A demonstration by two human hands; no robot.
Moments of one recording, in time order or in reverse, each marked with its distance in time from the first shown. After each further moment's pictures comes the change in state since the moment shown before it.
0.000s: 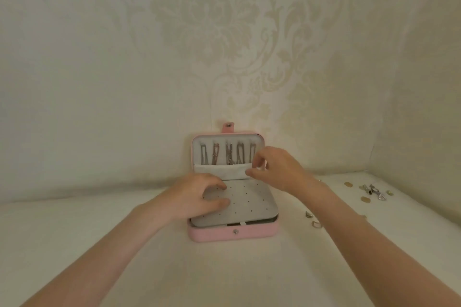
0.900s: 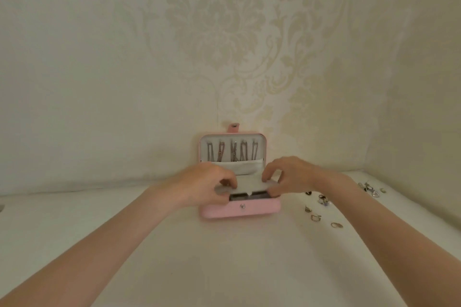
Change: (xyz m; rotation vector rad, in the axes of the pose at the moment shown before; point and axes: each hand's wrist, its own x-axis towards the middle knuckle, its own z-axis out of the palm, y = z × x) left_hand -0.003 0.011 -0.019 0.191 -0.006 0.158; right_hand -0.022 0.004 -0.027 -0.023 -0.362 0.009
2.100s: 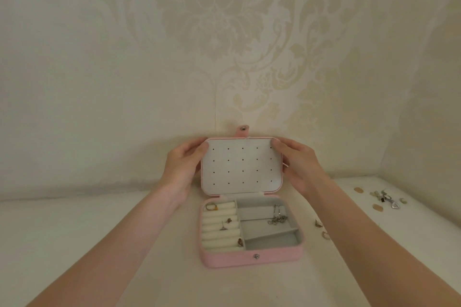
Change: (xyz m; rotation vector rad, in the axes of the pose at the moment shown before) left_hand 0.041 -0.029 0.021 -1.364 0.688 -0.508; right_hand 0.055 0.013 0.016 1.492 0.560 0.176
